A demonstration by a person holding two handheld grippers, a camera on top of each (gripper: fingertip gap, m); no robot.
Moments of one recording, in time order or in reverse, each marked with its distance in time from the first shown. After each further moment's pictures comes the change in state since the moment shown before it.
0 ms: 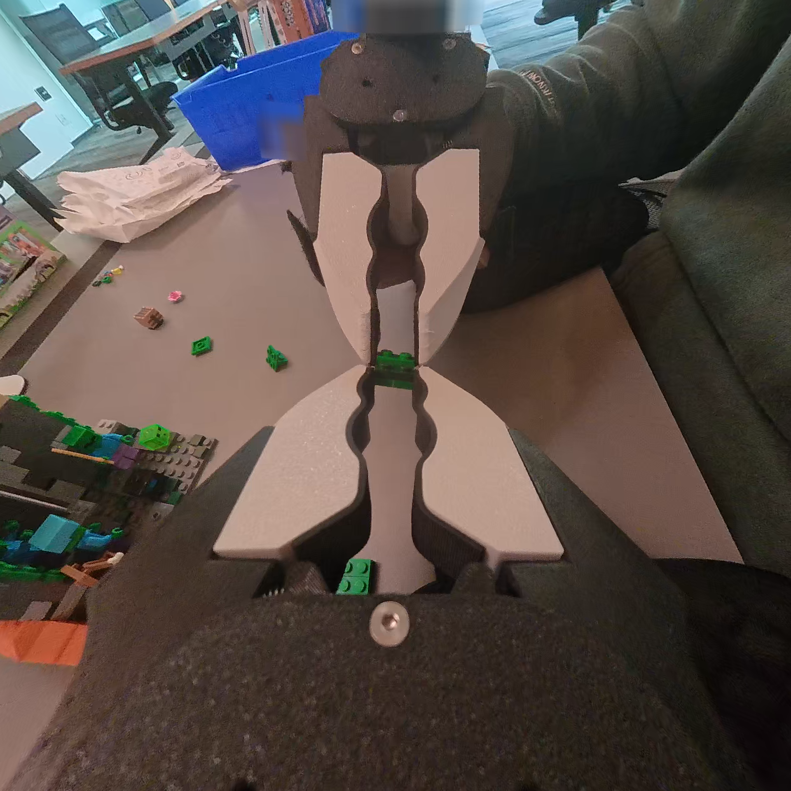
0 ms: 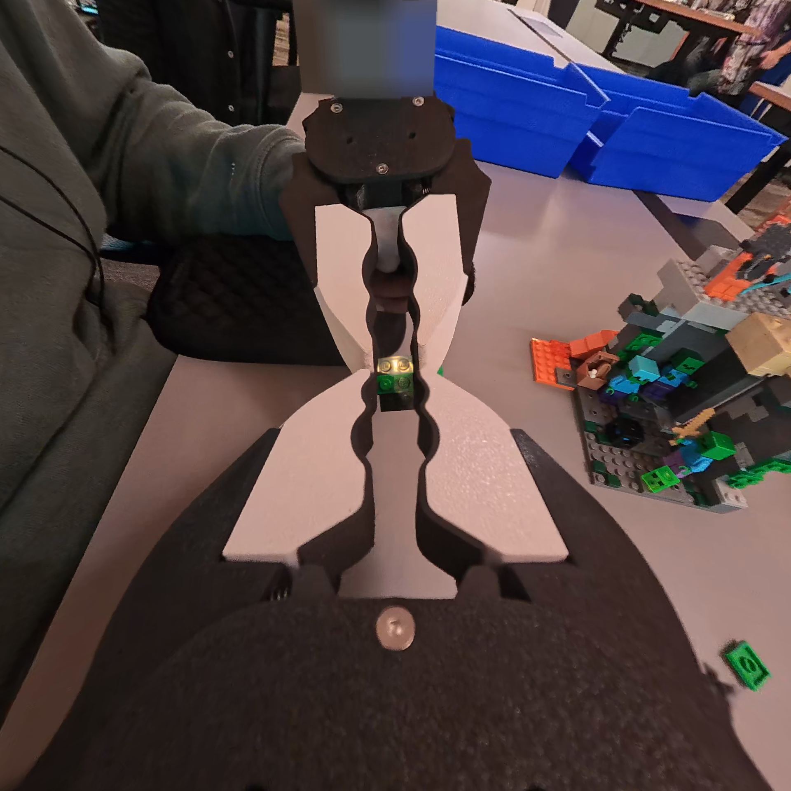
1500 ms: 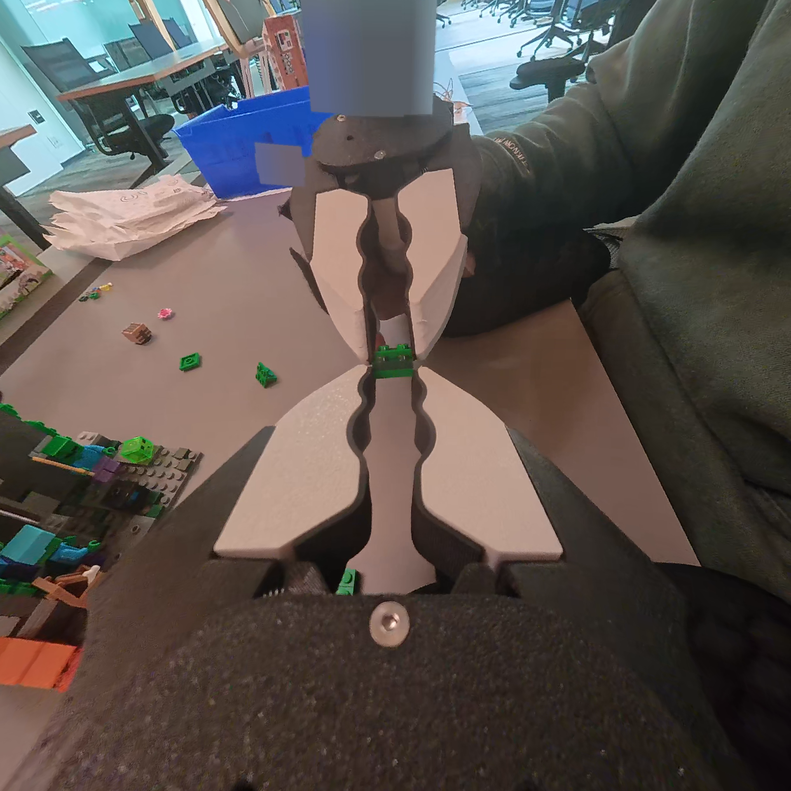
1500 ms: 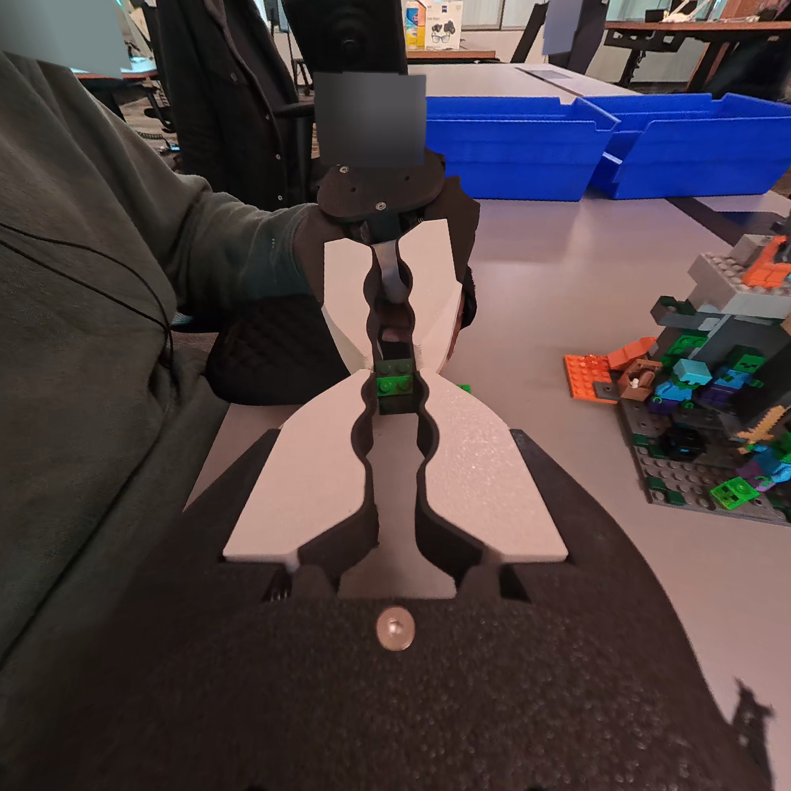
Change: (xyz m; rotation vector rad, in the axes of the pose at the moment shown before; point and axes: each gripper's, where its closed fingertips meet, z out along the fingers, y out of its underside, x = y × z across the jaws) left arm 0.004 -0.010 -0.007 0.079 0.033 -0.046; right arm -0.004 -0.014 -0.004 0.121 -0.082 0.160
